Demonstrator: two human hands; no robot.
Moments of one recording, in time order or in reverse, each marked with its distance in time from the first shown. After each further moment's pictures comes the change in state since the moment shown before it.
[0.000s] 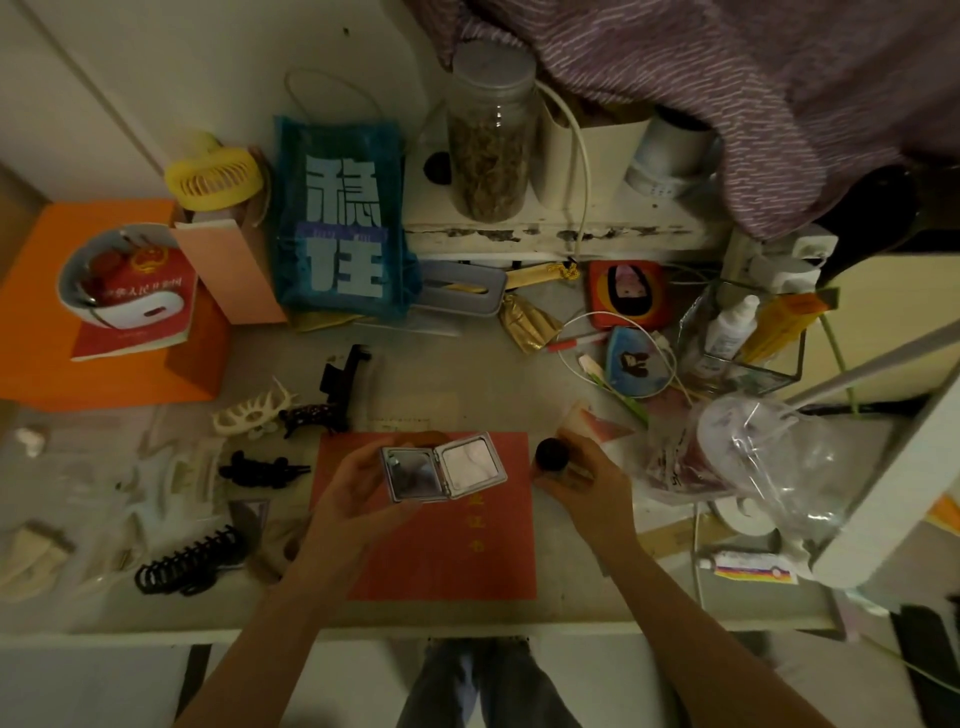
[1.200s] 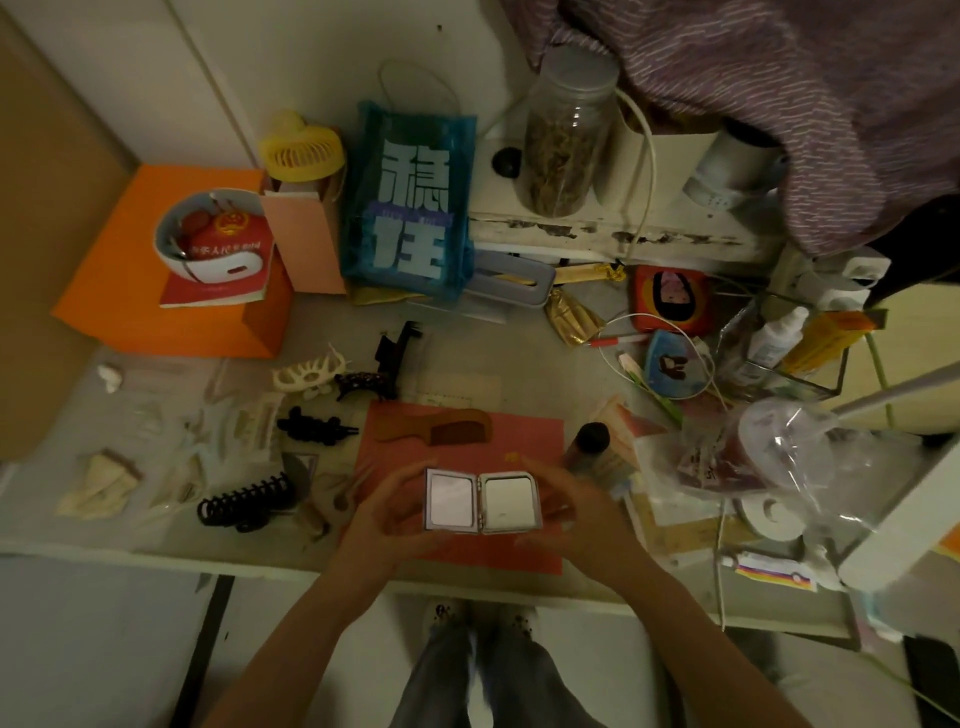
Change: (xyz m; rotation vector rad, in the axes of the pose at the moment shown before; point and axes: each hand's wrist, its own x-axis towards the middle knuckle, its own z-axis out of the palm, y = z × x) left_hand -0.050 -0.022 -0.025 -0.009 -0.076 -0.057; right_hand -0.062 -0.060 0.017 -0.231 -0.539 -0.138
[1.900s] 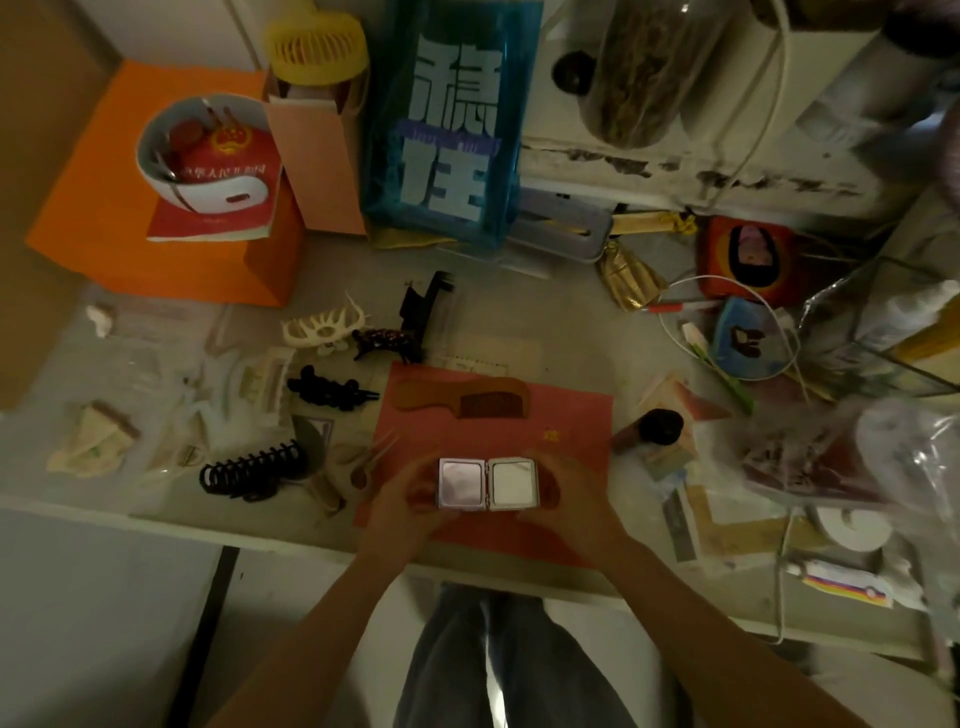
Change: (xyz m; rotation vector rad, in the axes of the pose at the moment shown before) left_hand 0.052 -0.069 -0.029 0.373 0.213 -0.170; right_hand 0.063 0.056 0.062 -0.047 -0.016 0.066
